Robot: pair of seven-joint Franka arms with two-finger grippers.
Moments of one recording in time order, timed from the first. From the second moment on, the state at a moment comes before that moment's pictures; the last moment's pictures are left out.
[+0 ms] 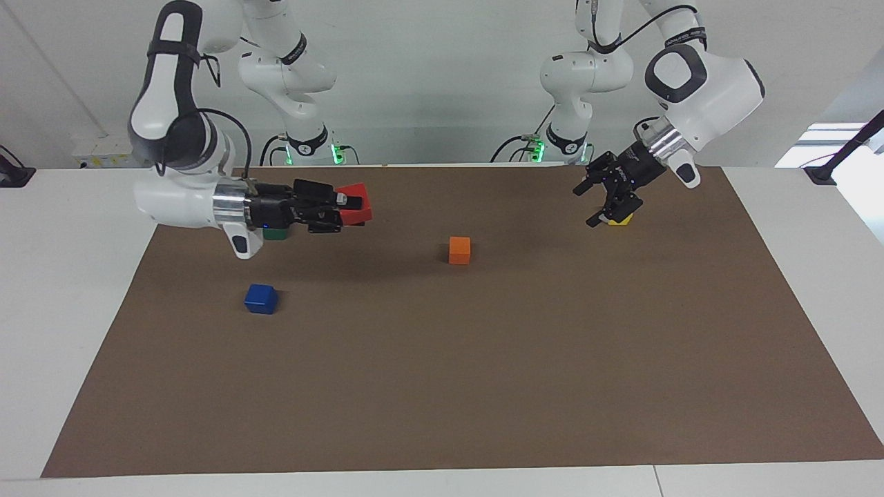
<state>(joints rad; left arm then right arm) 0.02 -0.23 -0.08 -2.21 -0.66 2.00 -1.20 -0.03 0.11 -0.03 -1.91 1.40 1.66 -0.25</state>
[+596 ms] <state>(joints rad) 0.10 -0.23 -0.08 -2.21 -0.31 2.00 -0.57 -0.05 0.06 -0.02 -1.64 0.47 1.75 0.05</state>
